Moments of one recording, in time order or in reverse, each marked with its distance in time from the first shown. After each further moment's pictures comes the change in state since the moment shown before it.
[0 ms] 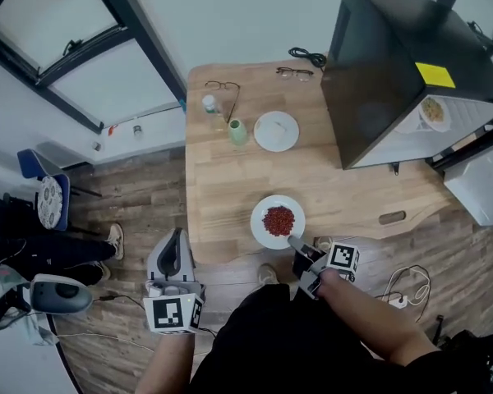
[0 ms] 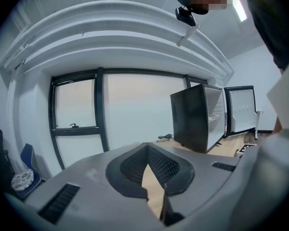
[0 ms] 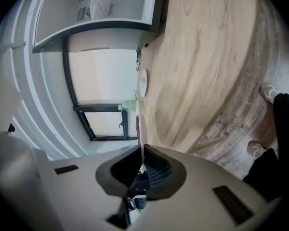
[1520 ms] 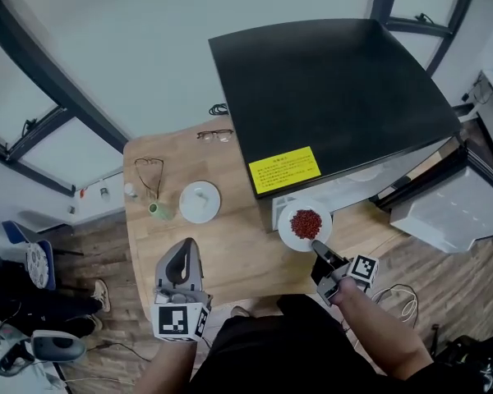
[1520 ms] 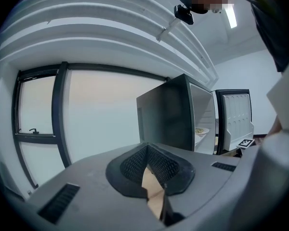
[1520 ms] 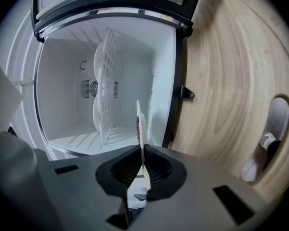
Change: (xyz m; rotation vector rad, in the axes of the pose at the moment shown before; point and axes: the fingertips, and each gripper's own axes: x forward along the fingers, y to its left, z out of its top) left arm 0.197 -0.224 0.096 0.036 -0.059 -0.218; right arm -0.191 0.009 0.294 -0.001 -0.356 0.017
